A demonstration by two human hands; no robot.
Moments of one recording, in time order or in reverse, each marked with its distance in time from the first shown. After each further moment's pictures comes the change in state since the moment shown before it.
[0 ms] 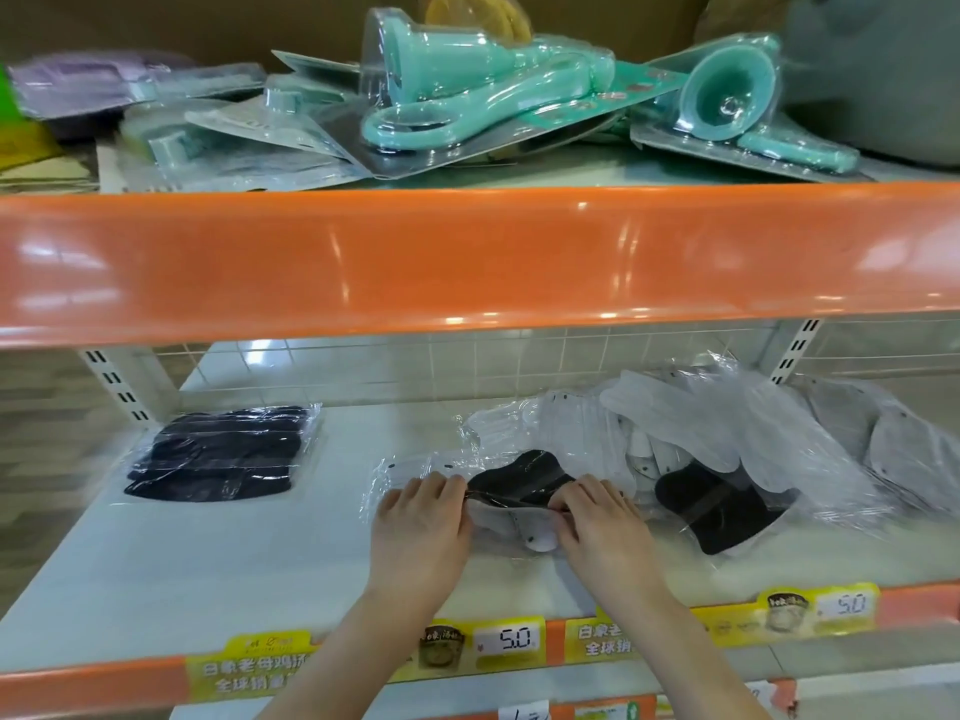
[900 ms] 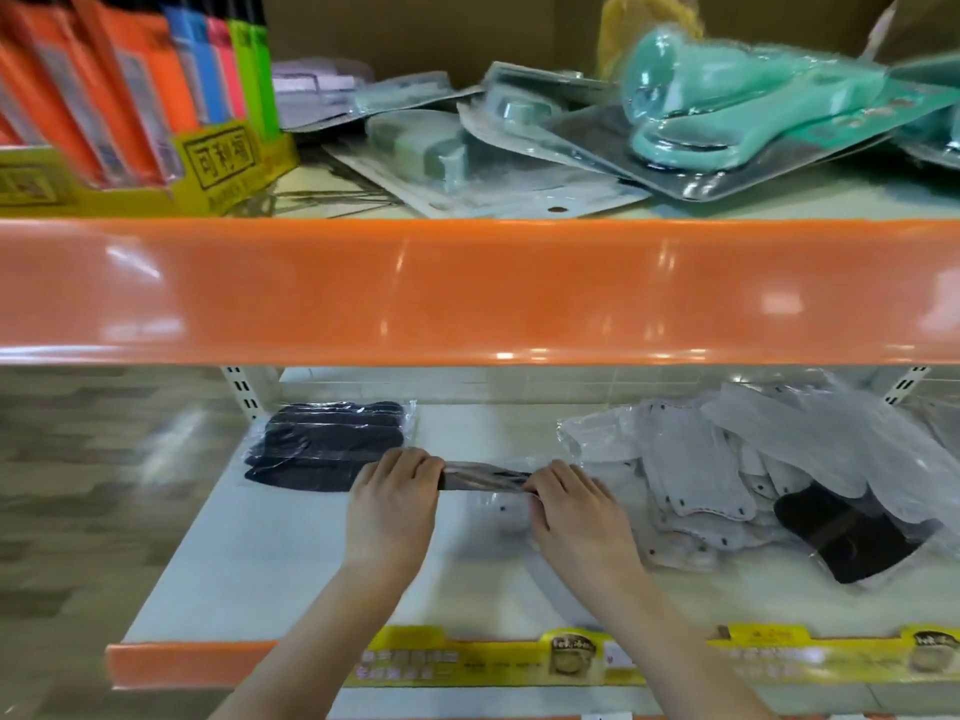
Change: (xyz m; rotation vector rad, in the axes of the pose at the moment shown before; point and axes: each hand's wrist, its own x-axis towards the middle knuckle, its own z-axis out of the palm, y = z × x) left_hand -0.006 -0.135 -0.038 0.041 0.157 -0.002; right_hand 0.045 -0.130 0.042 -0.036 0.051 -0.170
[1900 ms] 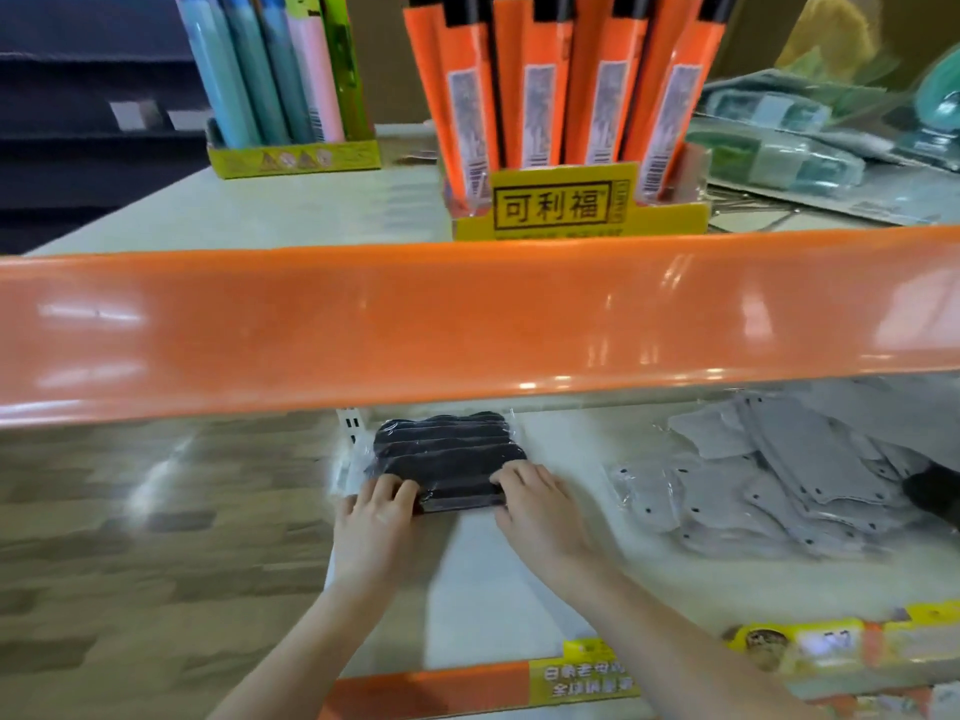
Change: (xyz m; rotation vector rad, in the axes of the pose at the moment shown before) left_hand -0.040 -0.189 0.006 0.065 -0.356 -0.126; right_hand 0.058 -0.155 0.108 0.109 -0.313 0.165
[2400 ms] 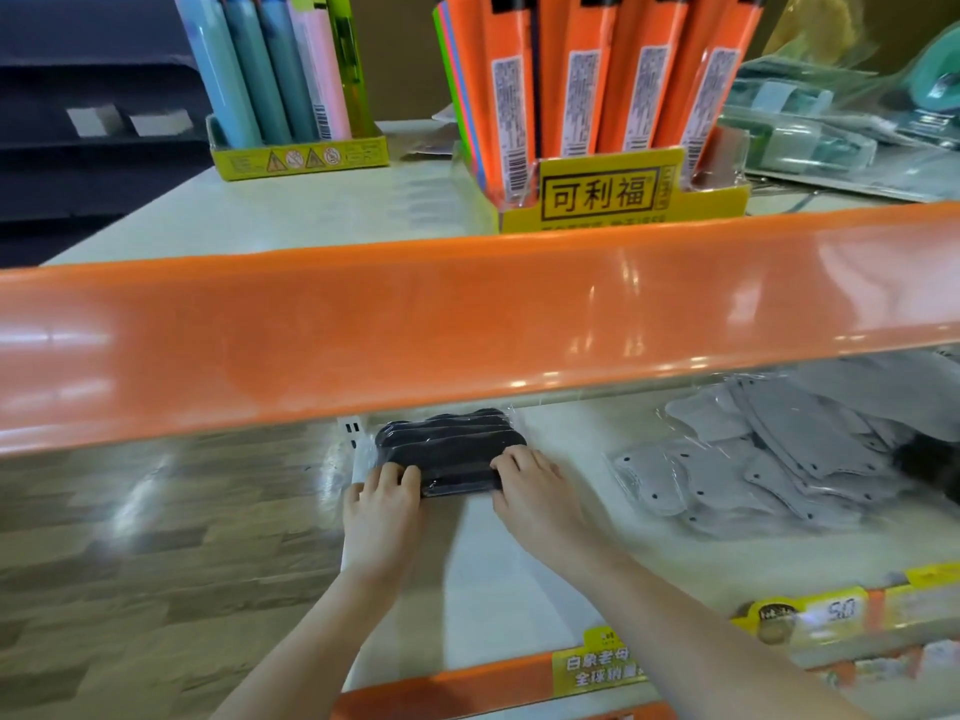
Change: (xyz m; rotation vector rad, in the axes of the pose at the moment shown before) left_hand 0.018 -0.003 -0.002 0.072 -0.026 0.013; right_hand 0.013 -0.009 0.006 -0.107 0.007 0.048
